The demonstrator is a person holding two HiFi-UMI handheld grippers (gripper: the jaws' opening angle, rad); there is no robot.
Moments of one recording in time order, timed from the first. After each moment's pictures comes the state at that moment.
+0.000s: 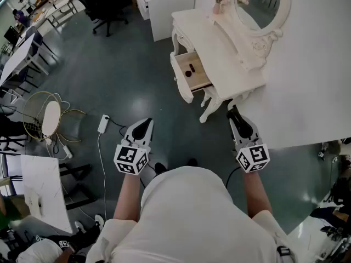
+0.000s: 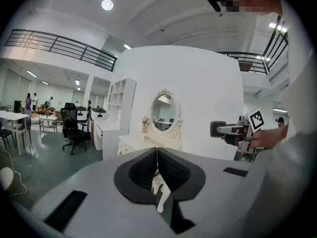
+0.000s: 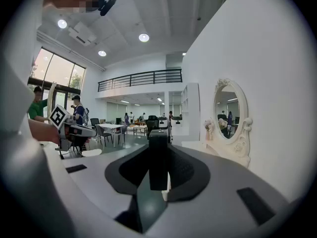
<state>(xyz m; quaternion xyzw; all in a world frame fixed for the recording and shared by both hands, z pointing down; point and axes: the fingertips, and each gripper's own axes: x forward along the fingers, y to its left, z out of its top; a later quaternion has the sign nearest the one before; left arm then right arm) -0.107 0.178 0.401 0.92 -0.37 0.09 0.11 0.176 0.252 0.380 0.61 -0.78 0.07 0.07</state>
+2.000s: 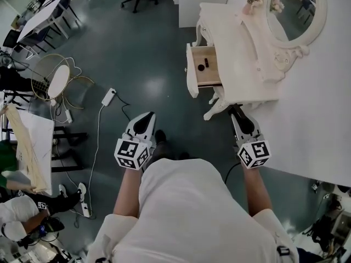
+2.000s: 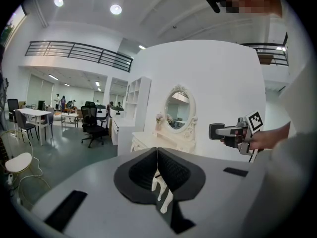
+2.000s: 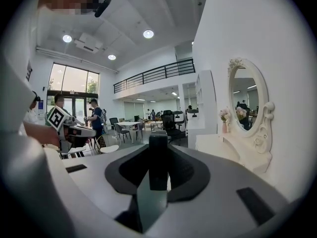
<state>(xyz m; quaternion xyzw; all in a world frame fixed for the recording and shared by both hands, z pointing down) -0.062 0.193 0.422 0.87 -0.47 0.09 0.13 0.229 0.196 0.416 0.51 -0.85 0.11 0.08</state>
